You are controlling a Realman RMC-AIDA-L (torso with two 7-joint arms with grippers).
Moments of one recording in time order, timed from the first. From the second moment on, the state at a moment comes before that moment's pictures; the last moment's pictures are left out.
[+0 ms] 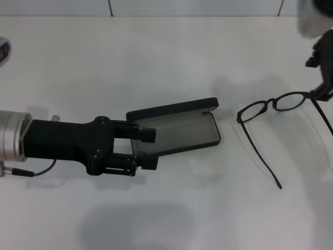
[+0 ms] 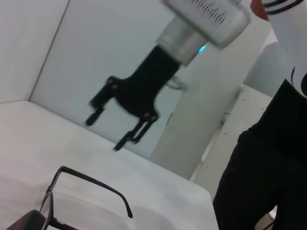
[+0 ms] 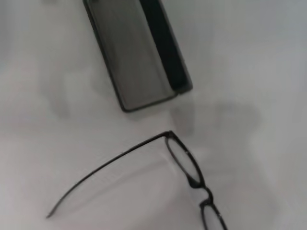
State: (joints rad) left arm -0.45 -1.98 0.92 0.66 1.79 1.89 -1.53; right arm 0.95 2.02 -1.34 -1.41 -2.80 -1.84 2.03
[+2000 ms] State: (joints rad) left arm -0.45 -2.00 0.89 0.60 1.79 1.82 -1.51; right arm 0.91 2.02 -1.38 -0.95 -2.60 -1.31 1.79
